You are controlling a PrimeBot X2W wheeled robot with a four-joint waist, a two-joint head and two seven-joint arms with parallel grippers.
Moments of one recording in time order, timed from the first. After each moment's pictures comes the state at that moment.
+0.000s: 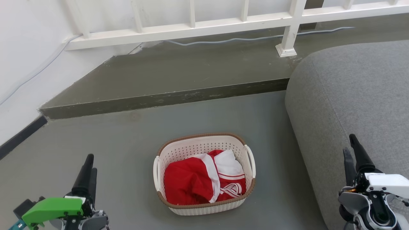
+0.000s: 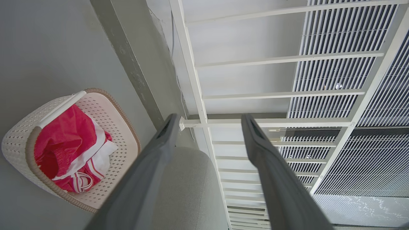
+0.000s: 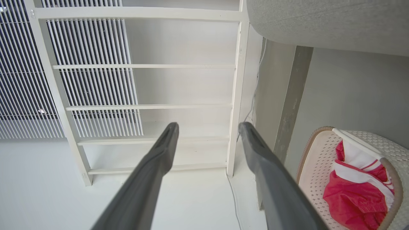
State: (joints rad) left arm -0.03 0.04 0.02 0.26 -1.60 -0.12 0.06; right arm -0.01 -0.05 -0.07 0.29 1.56 0.11 0.02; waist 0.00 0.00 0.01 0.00
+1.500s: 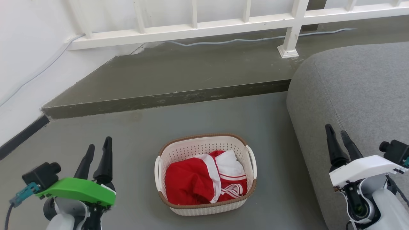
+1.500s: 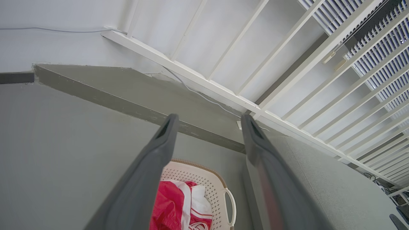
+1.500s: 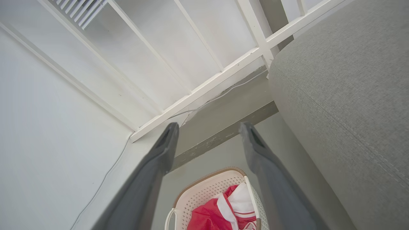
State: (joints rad) left arm -0.08 0.15 -0.18 0.18 -0.92 -0.07 -0.11; right arm -0.05 -0.19 0.16 0.24 0.83 0.00 -0.11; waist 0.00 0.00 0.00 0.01
